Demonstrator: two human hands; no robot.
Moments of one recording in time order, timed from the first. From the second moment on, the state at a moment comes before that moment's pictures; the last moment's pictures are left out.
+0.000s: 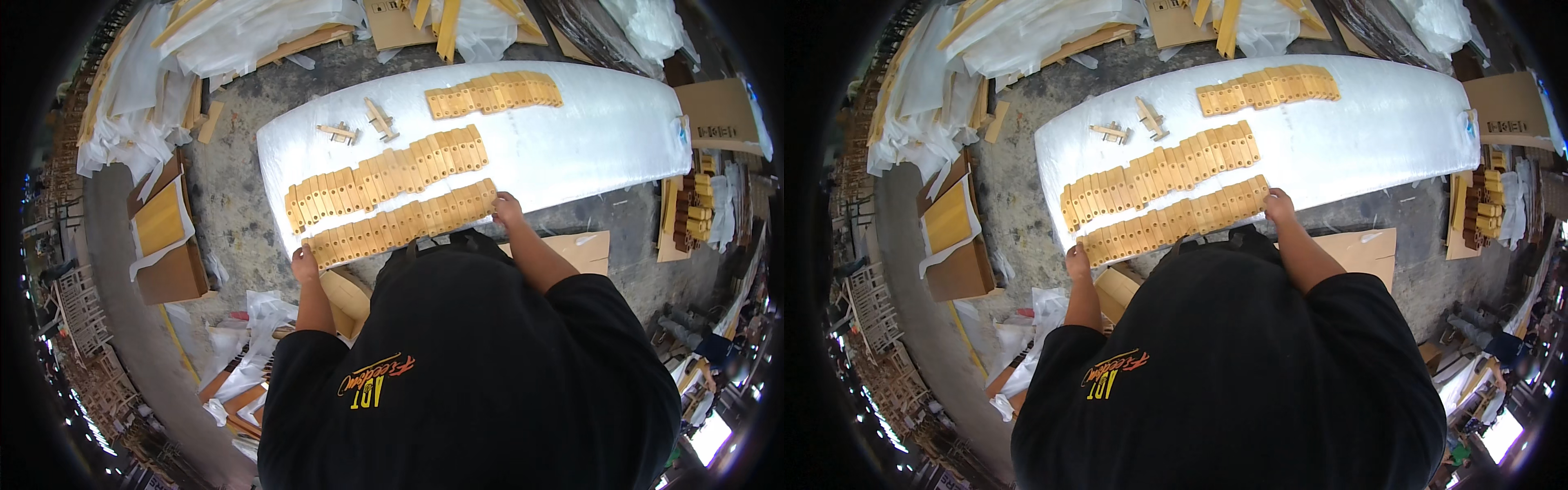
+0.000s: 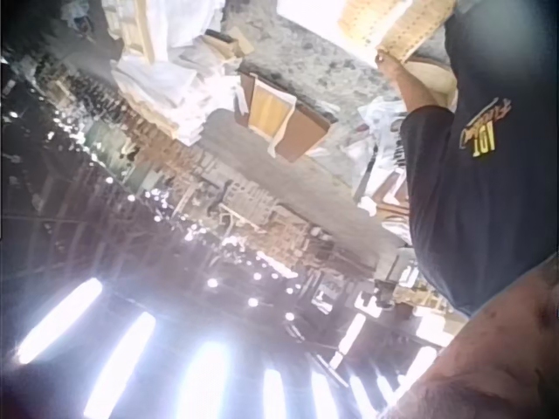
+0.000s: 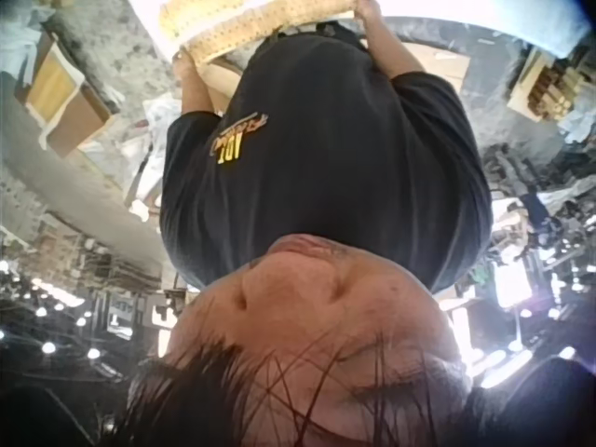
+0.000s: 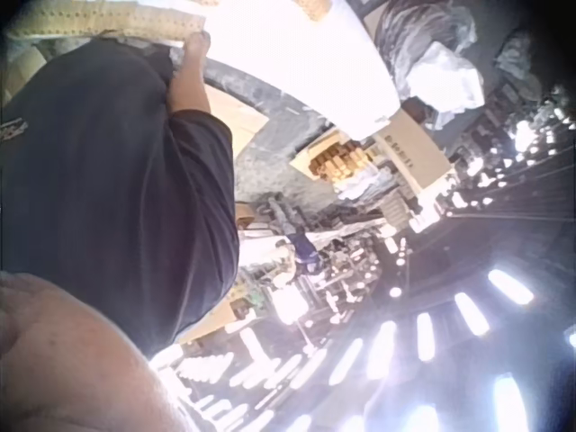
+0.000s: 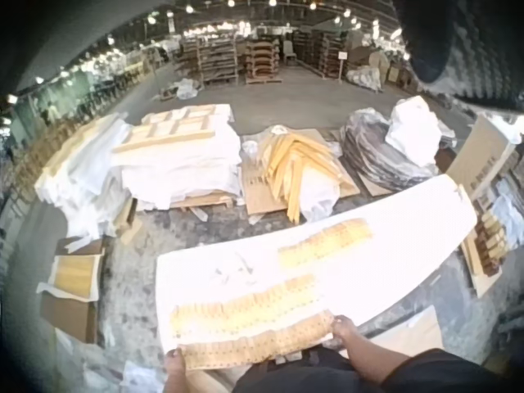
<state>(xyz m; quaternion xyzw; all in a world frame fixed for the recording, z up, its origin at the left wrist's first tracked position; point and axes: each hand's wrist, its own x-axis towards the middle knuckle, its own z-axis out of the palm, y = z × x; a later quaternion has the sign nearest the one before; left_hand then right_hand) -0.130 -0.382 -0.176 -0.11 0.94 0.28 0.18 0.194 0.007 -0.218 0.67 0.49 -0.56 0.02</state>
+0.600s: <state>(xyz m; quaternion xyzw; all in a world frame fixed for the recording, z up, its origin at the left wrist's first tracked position) -0.131 -0.384 -0.175 -0.04 0.97 0.23 0.11 0.190 0.024 -0.212 0.63 0.70 -0.33 0.08</state>
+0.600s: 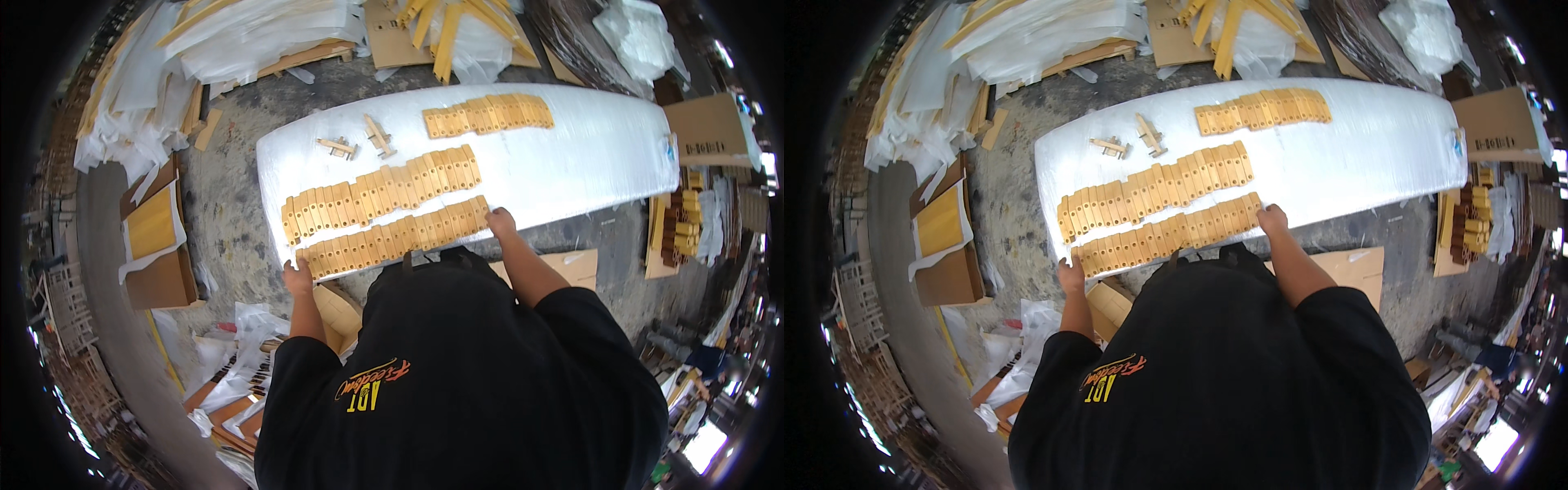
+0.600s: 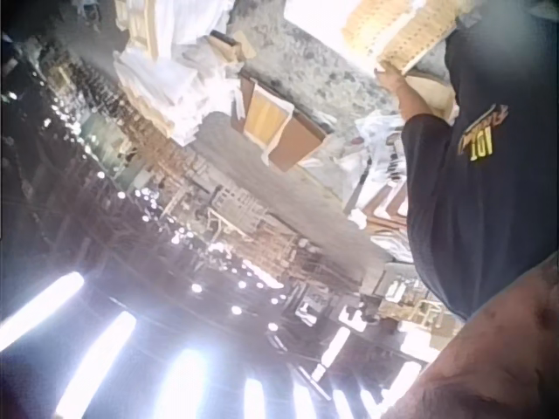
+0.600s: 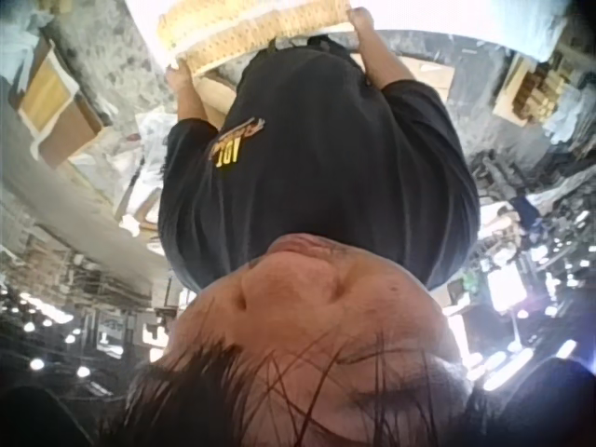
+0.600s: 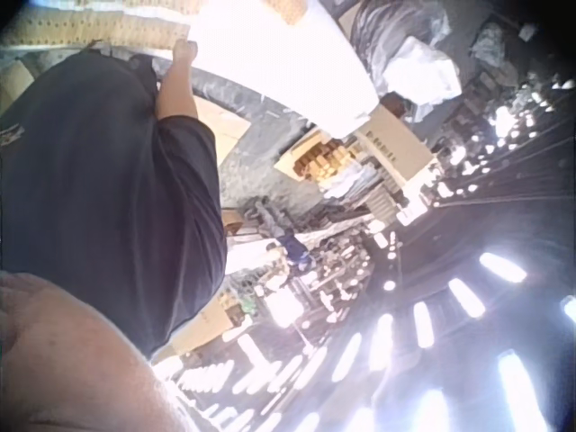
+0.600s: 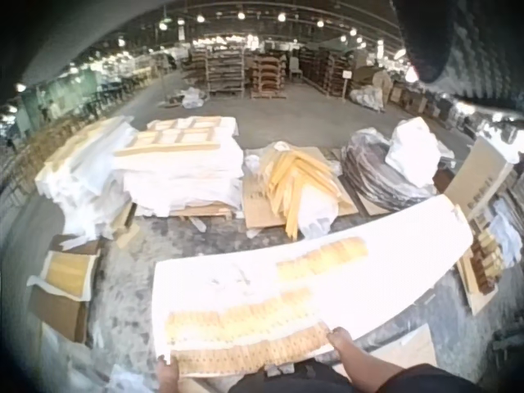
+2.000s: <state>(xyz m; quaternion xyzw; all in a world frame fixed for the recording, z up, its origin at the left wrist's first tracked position) 0.100 -0.135 -0.082 -0.13 0.60 0.69 0.39 0.125 0.162 -0.208 0.41 0.81 -0.43 0.04</state>
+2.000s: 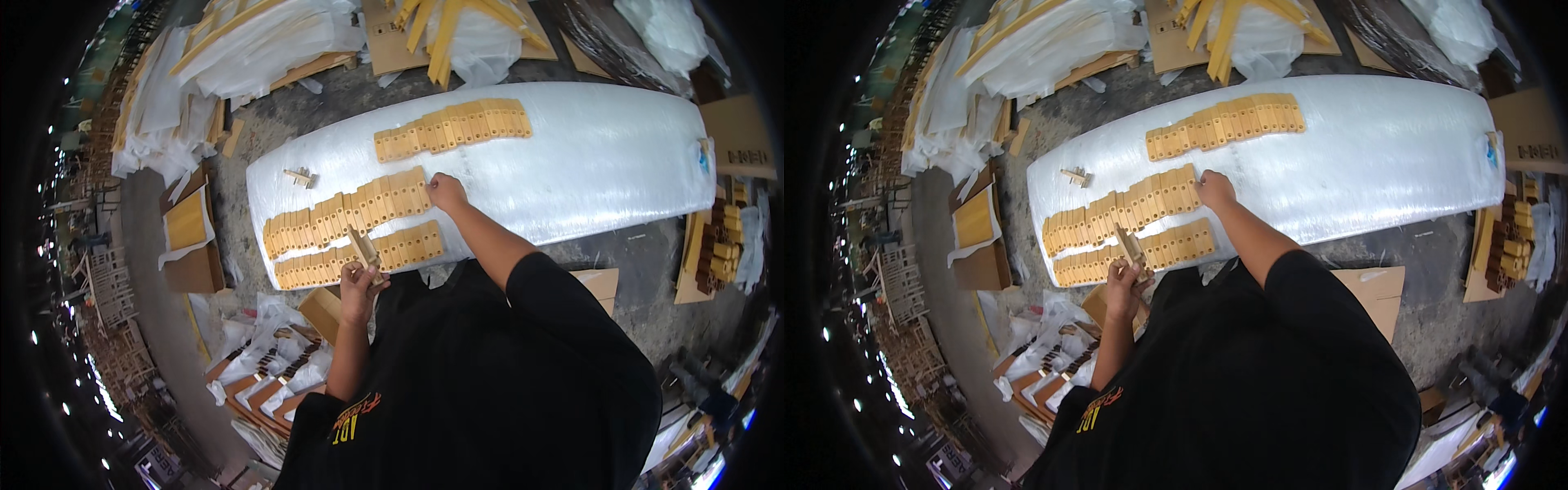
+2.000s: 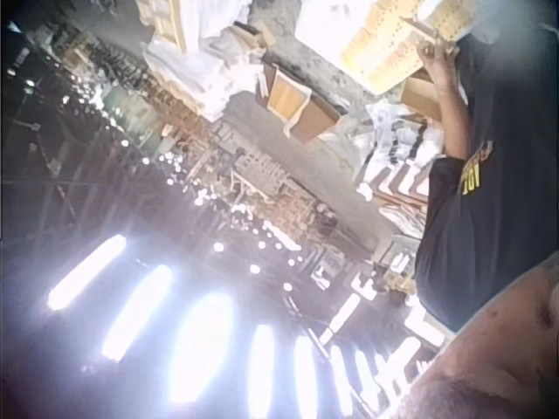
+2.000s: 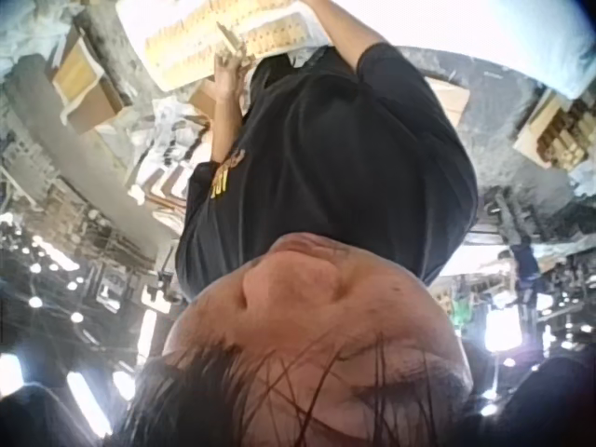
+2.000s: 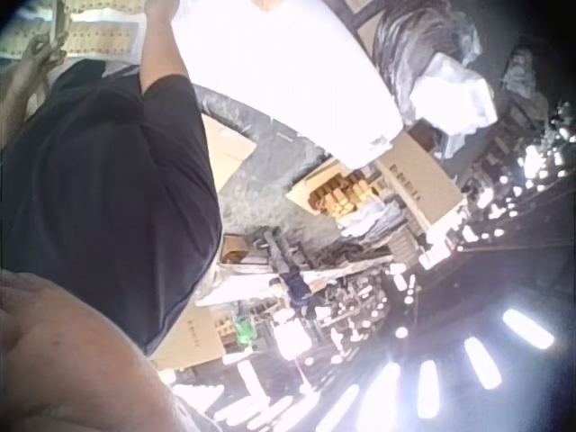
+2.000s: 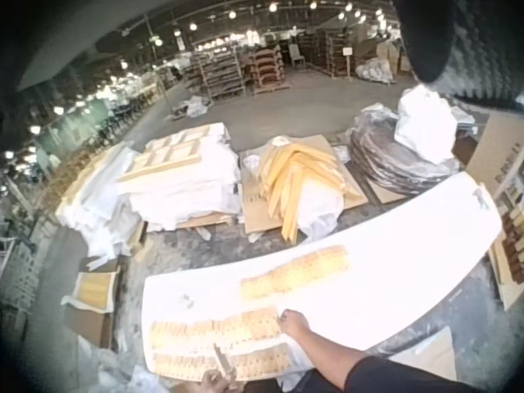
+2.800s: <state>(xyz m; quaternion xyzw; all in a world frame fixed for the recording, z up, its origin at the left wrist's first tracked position) 0.040 -0.078 -0.093 0.00 0.59 0.65 0.49 0.156 0.151 -0.146 0.40 0.65 -0.64 0.03</state>
